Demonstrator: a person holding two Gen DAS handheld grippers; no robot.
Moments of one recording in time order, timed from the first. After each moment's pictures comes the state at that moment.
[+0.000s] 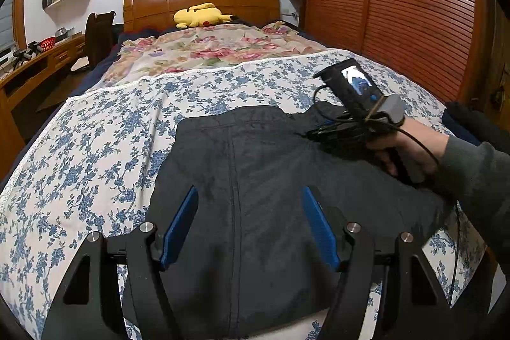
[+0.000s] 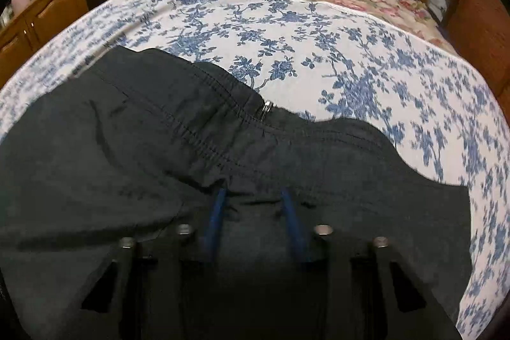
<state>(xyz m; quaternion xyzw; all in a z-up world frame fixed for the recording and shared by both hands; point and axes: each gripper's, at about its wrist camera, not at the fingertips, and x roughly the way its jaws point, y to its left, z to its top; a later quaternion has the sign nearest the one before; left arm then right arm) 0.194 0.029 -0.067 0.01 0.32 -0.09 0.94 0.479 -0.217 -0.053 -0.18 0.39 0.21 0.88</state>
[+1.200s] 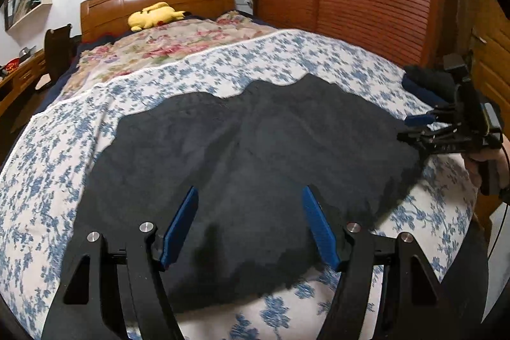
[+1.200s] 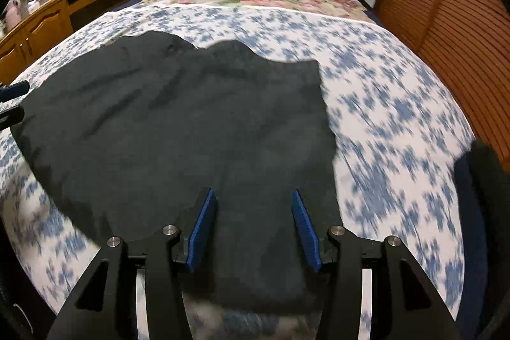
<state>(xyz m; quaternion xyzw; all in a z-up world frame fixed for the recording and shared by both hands) 0.170 -0.049 -0.085 0.05 0.34 -0.17 0.92 0.255 -0.365 -0.032 -0.12 0.36 0.12 0.92</state>
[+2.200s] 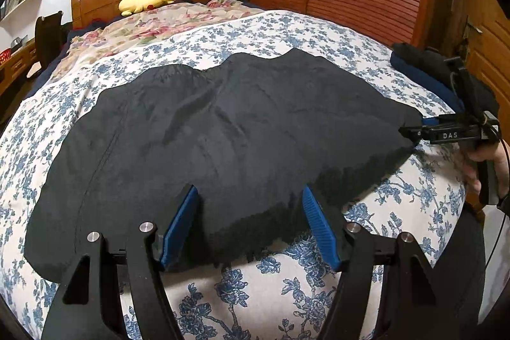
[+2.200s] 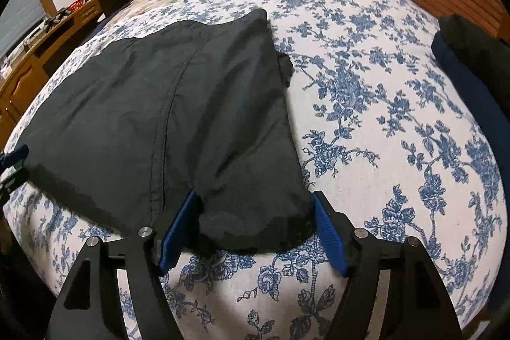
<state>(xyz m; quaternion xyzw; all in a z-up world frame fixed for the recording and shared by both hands) 0.151 -0.070 -0.109 0.05 0.37 -0.18 0.91 0.220 -0.418 -0.061 0.02 0.40 0.09 0.91</state>
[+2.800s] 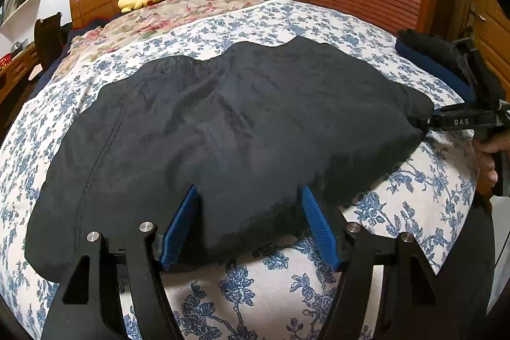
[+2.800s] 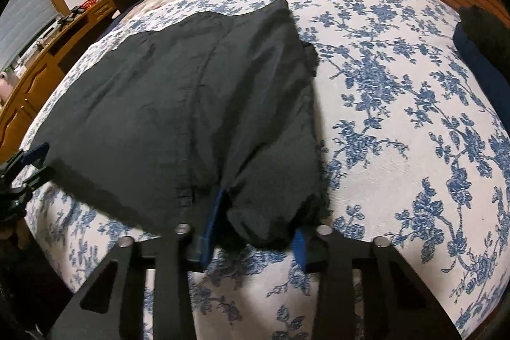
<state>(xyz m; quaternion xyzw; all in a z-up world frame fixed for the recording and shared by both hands) 0.154 -0.073 -0.120 0.07 0.38 -0.17 0.90 0.226 -0.413 -0.062 0.04 0.42 0.14 0.90</state>
